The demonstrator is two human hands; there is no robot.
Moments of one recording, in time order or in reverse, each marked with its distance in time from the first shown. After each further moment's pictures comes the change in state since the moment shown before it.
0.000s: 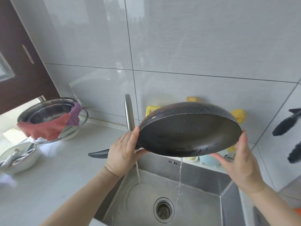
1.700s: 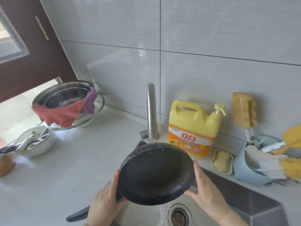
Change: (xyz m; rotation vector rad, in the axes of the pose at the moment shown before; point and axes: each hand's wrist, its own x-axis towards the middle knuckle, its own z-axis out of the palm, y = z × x) left_hand -0.180 -0.046 -0.015 0.012 -0.652 -0.686; right_hand -0.065 0.007 0.205 0.196 -0.605 -0.152
